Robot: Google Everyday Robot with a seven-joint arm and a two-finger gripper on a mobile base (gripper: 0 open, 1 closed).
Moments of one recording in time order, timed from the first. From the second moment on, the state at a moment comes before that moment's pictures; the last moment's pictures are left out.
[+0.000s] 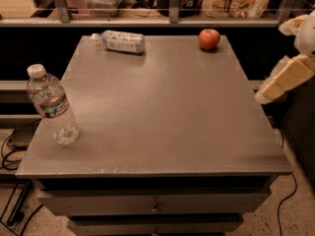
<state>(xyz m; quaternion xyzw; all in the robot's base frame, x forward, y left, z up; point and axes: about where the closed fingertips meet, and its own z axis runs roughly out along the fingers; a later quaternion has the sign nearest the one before) 0.517 -0.230 0.982 -0.53 0.78 -0.01 0.32</state>
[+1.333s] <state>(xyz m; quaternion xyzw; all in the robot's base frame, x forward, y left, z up) 0.712 -0.240 0.941 -0.48 0.79 0.03 0.38</state>
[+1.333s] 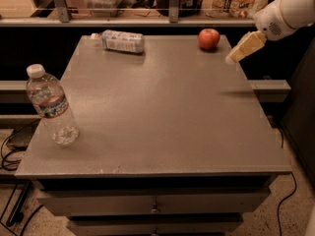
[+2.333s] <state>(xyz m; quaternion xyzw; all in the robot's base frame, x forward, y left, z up) 0.726 -0.193 0.937 -0.39 0.80 0.09 0.45</state>
